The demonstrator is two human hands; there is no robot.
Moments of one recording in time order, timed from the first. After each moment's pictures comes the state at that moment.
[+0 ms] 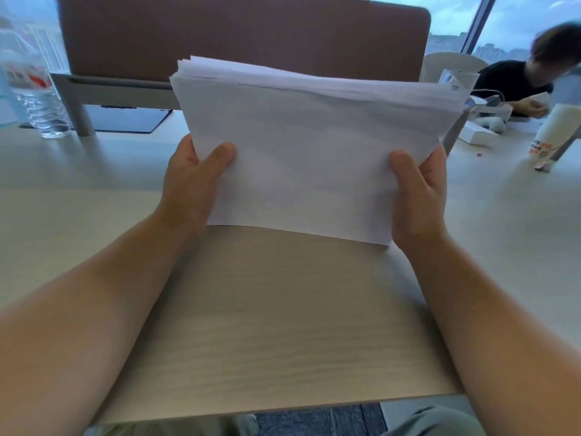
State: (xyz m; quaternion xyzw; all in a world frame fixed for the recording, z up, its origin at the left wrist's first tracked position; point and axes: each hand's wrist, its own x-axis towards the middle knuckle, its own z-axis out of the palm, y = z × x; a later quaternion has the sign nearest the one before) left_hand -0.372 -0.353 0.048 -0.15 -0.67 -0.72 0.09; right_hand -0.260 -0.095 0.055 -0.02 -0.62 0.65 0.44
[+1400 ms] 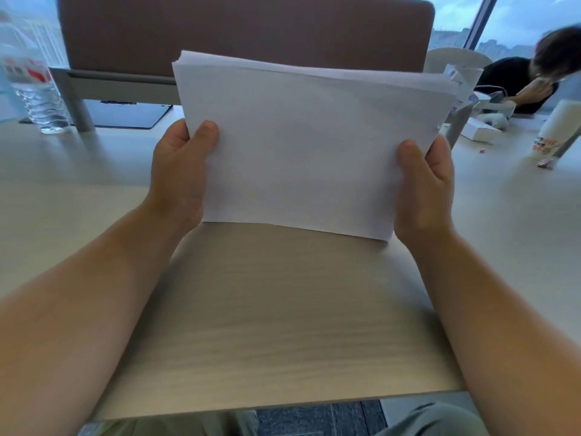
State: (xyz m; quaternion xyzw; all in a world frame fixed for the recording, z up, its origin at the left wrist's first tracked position) left_hand -0.368 -0.354 0.062 -0.13 -0.62 -0.77 0.11; right_hand -0.262 -0.093 0.057 -0.03 -0.62 0.65 0.44
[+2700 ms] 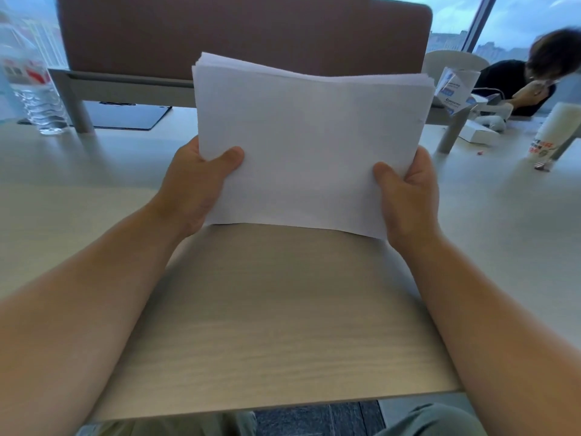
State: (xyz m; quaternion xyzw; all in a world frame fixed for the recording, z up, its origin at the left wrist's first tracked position) left_hand -0.369 -0.354 0.055 -0.16 -0.69 -0.71 0.03; right_hand -0.266 -0.097 0.051 -0.14 -0.70 0.55 0.42
